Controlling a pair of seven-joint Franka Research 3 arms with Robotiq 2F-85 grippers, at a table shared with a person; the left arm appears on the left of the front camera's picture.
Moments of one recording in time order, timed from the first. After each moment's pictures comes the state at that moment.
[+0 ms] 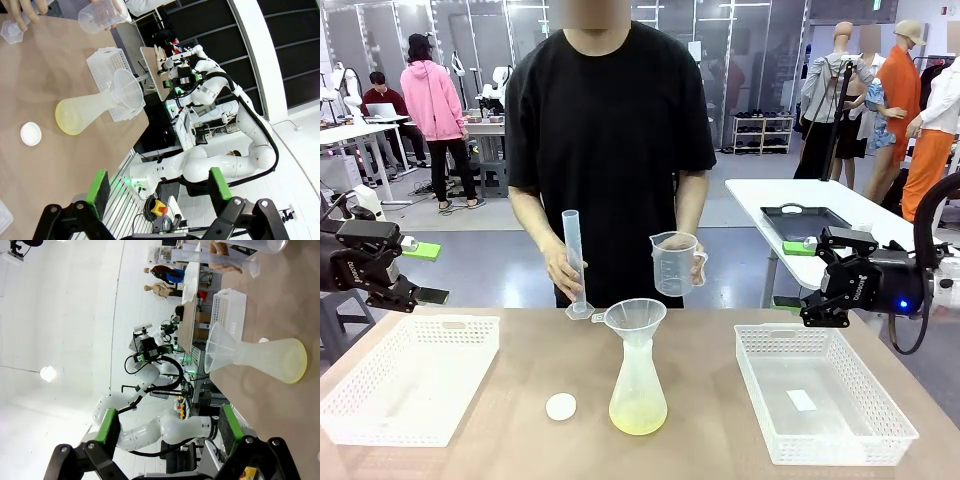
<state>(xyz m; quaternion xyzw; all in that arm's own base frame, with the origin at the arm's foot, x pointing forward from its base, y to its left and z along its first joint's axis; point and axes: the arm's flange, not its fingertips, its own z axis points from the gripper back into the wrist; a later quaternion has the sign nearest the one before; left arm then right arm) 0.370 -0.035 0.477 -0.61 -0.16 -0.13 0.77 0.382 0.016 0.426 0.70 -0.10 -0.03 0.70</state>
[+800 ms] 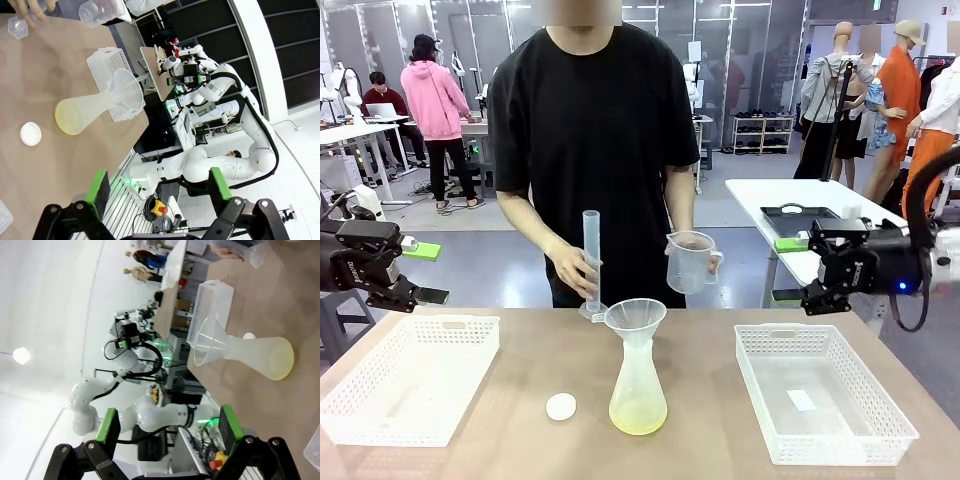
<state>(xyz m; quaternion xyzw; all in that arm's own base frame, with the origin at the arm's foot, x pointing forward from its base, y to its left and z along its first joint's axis) 0.370 -0.035 0.477 -0.61 -0.16 -0.13 0.77 0.389 0.026 0.459 0.65 -0.11 0.04 0.75</state>
